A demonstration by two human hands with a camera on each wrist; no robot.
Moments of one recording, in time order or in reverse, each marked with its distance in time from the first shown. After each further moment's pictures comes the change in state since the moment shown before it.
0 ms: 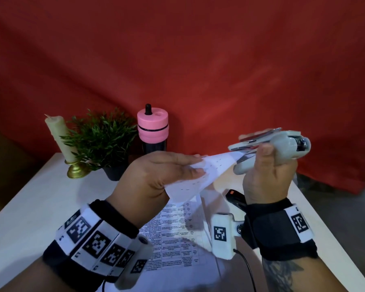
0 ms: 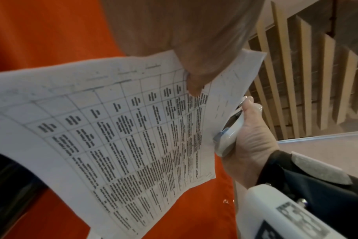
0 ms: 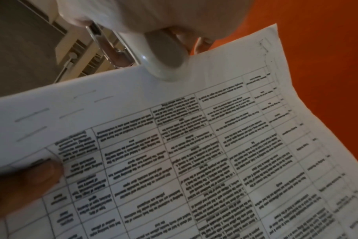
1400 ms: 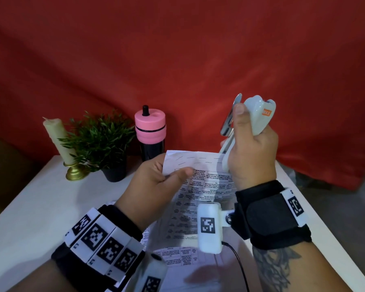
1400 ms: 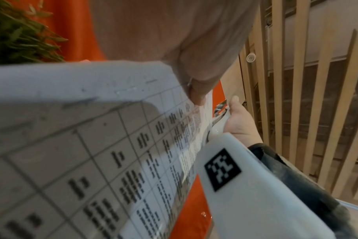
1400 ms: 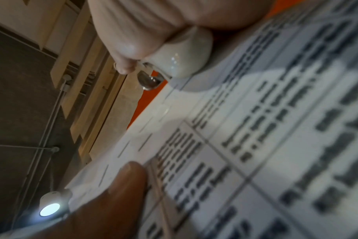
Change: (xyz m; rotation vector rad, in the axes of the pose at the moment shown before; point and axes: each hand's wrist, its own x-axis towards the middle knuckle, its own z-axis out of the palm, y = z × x) left_hand 0.005 0.018 0.014 -0.460 0.067 -0.596; right_hand 0.021 -0.014 0.027 -0.231 0.032 0.237
